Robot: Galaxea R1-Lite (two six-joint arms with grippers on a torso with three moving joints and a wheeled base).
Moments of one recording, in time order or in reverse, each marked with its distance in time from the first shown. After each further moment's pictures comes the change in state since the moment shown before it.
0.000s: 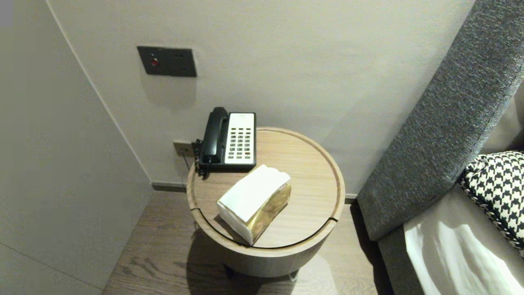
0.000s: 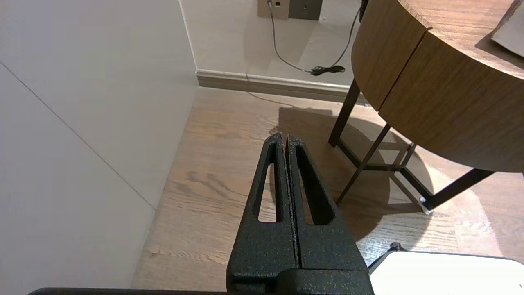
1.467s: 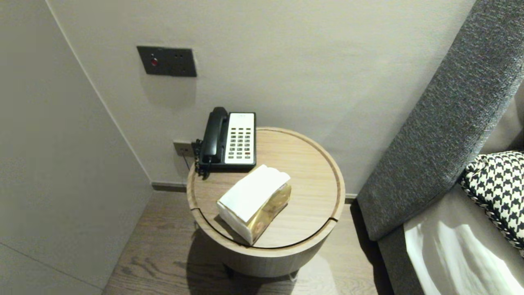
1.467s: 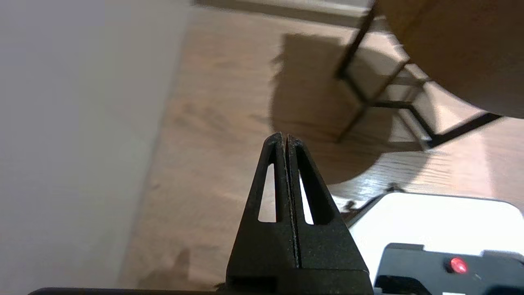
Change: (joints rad) left arm 0.007 0.257 -0.017 0.009 0.002 -0.024; right arm 0.000 0.000 0.000 0.000 0.000 0.000
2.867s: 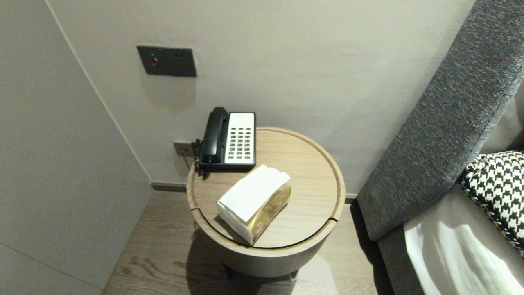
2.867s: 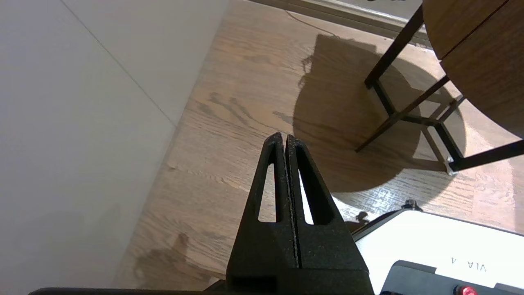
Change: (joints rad) left arm 0.064 0.010 -0.007 0.020 0.064 -0.047; right arm 0.000 0.000 0.000 0.000 0.000 0.000
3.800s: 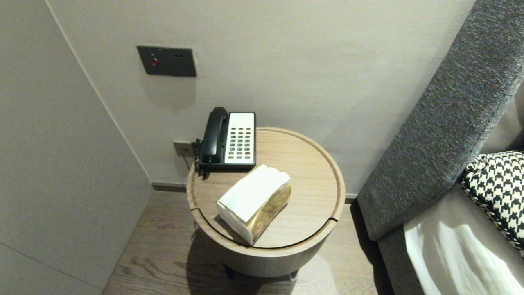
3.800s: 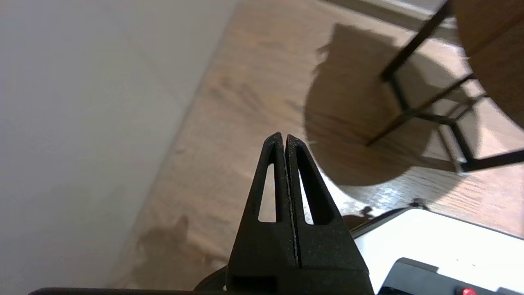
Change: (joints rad) left arm 0.001 0.035 -0.017 0.034 0.049 -0.039; right arm 0.000 0.000 0.000 0.000 0.000 0.000
